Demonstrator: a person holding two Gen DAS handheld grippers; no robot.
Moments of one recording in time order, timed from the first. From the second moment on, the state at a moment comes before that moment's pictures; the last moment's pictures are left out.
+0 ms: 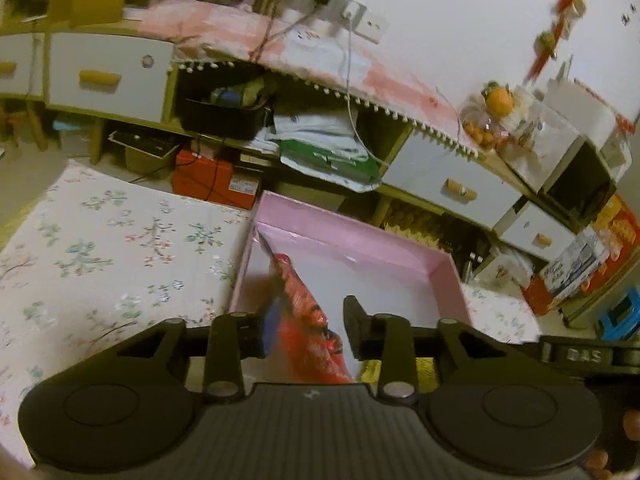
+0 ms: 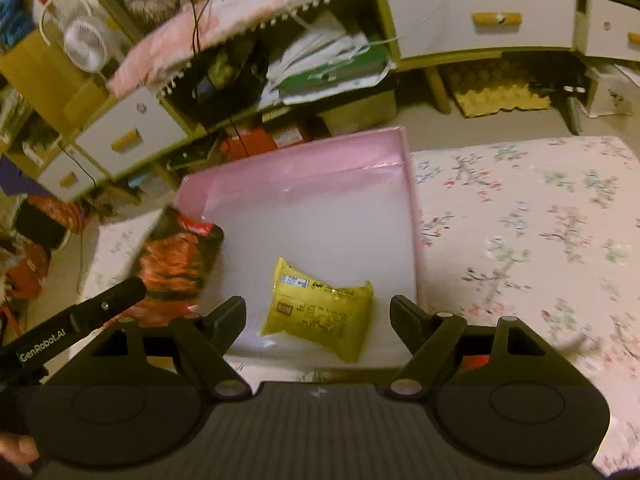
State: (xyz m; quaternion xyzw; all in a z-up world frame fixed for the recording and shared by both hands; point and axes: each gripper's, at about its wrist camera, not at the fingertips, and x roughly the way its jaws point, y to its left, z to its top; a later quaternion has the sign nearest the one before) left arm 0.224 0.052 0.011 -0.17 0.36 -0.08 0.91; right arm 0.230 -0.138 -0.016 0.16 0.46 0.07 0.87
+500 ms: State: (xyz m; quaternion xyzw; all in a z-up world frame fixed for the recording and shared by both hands) left arm 0.145 0.045 0.030 -0.18 0.41 -0.10 0.89; right arm 0.135 -0.154 0.034 0.18 0.43 0.09 0.88
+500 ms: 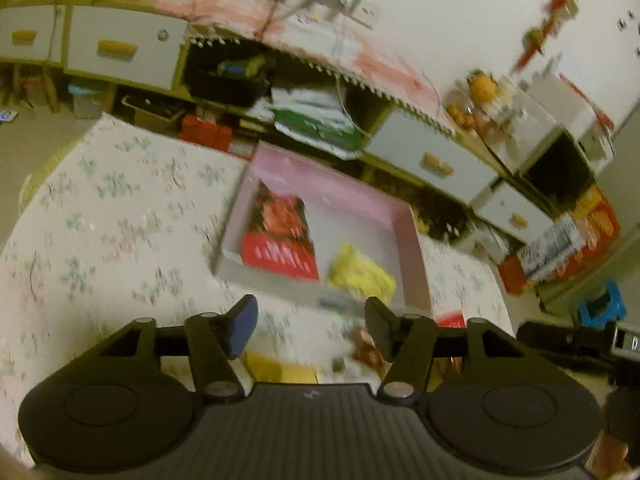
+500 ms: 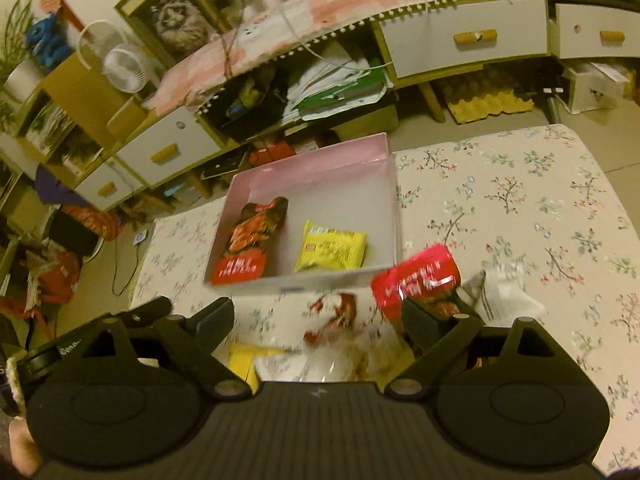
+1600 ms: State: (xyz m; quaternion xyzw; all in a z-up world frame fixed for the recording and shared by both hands) left arm 0.143 0.000 -0.051 -0.08 0.52 -0.07 0.84; right arm 0.164 -0.180 -0.069 0.01 0.49 0.09 0.86
